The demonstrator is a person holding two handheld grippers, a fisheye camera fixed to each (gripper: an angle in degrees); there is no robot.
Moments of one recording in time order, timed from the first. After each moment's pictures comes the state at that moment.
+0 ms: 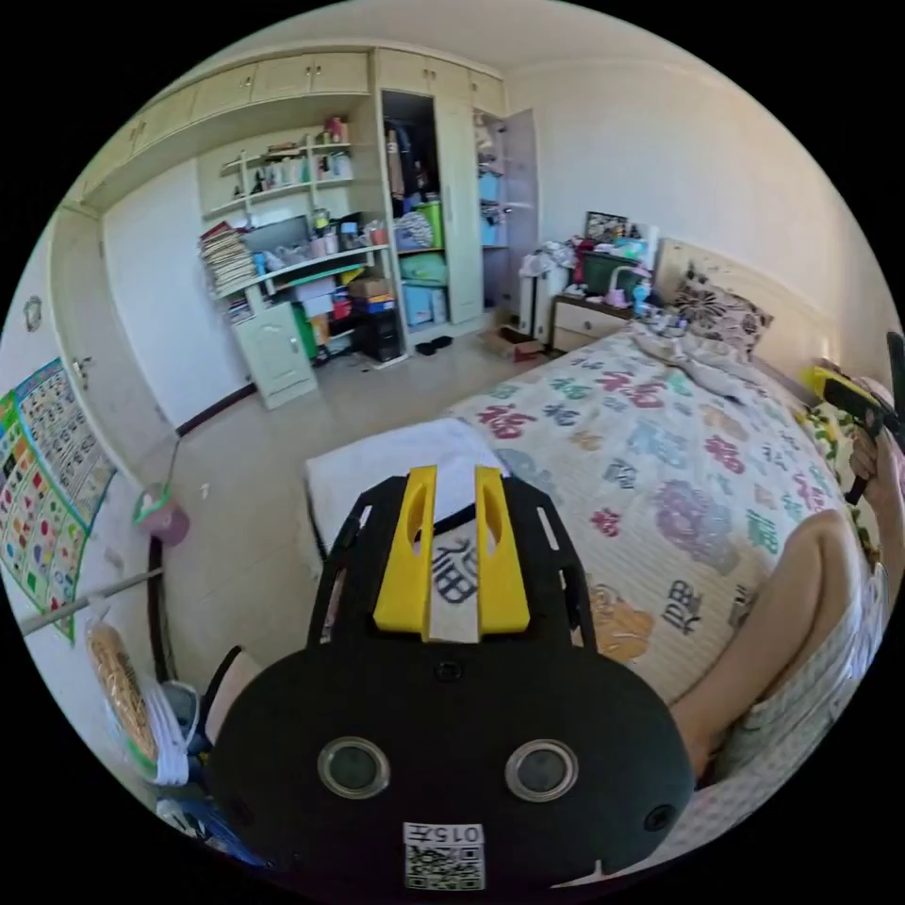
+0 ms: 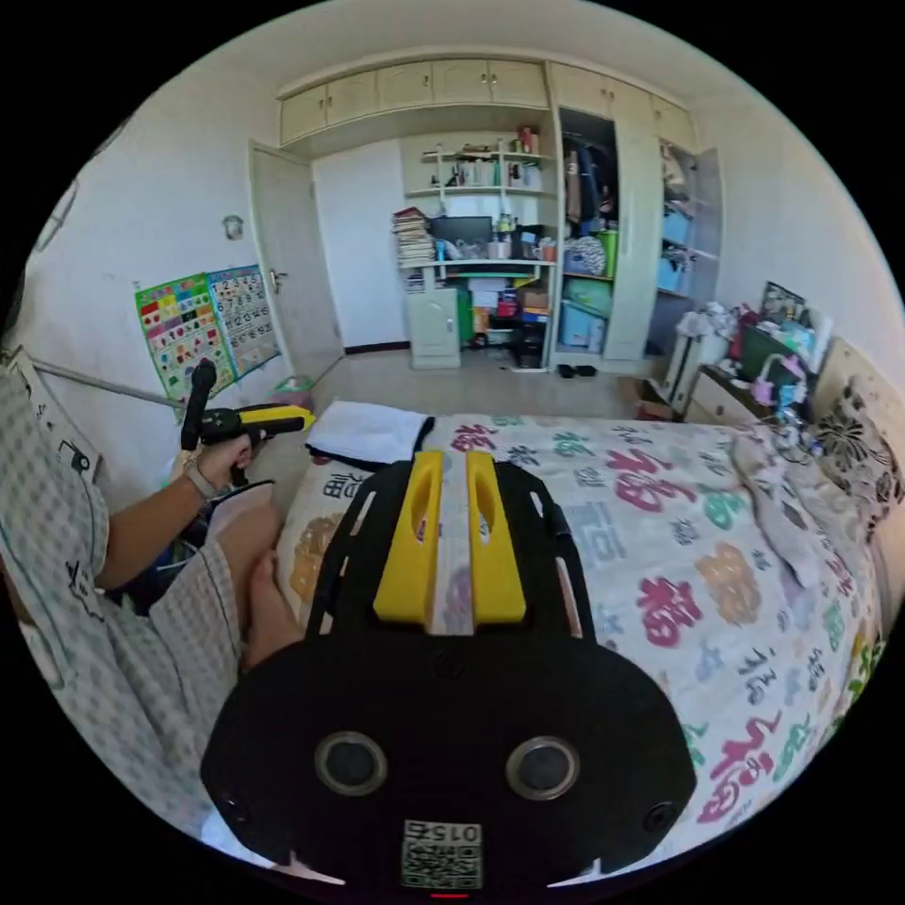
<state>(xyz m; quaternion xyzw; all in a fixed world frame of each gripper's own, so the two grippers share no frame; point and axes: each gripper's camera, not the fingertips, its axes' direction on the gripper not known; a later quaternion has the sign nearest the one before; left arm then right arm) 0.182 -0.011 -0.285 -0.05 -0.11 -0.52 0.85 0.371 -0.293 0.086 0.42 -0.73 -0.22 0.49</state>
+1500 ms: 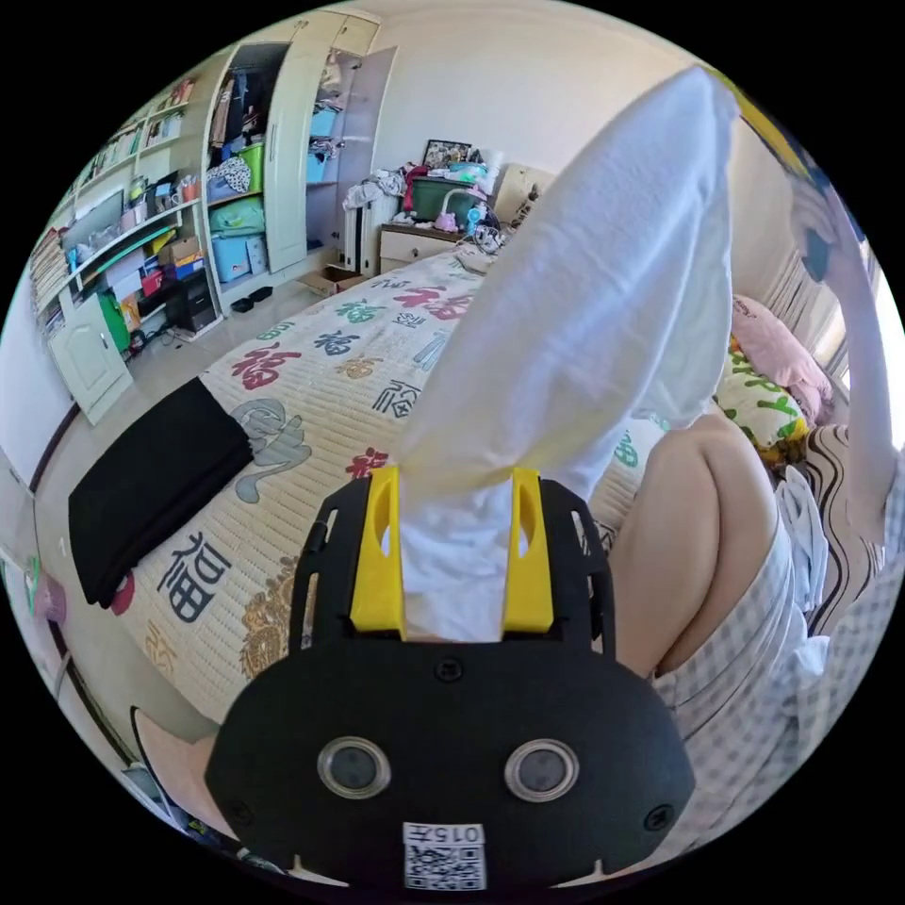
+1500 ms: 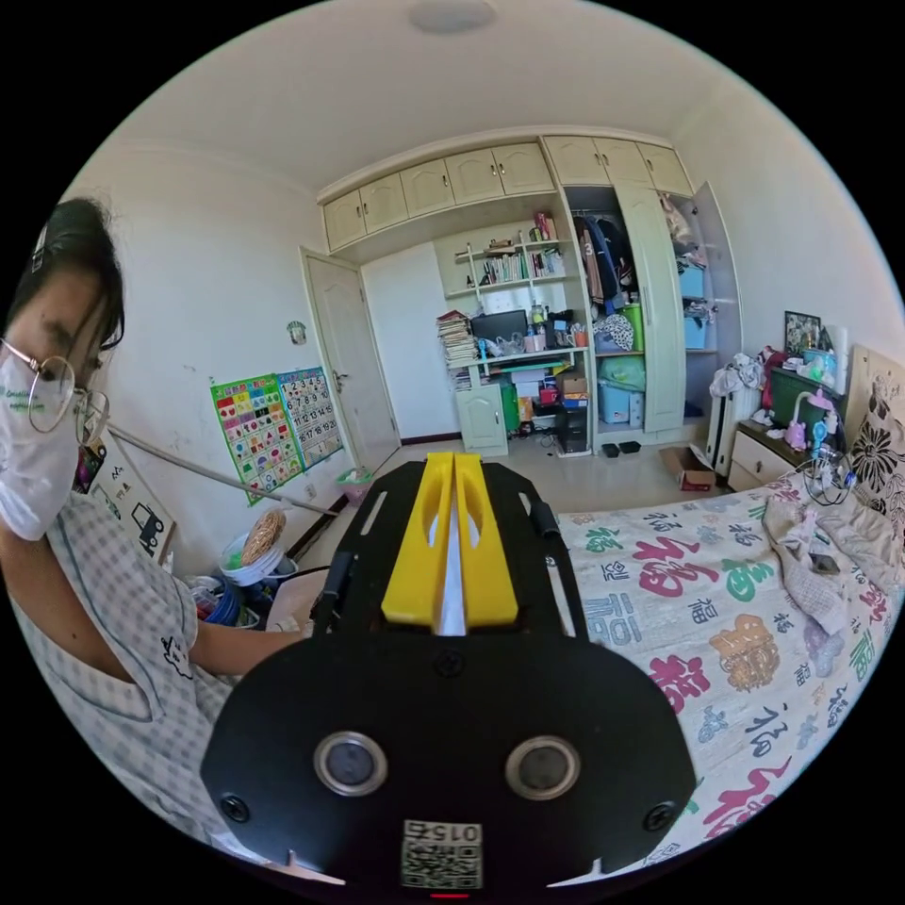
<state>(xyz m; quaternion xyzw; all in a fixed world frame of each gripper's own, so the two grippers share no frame) 0.223 -0.012 -0.237 0.01 0.17 -0.41 0.90 0.578 -0.279 0.074 0.48 -0.78 -0.13 0.38</state>
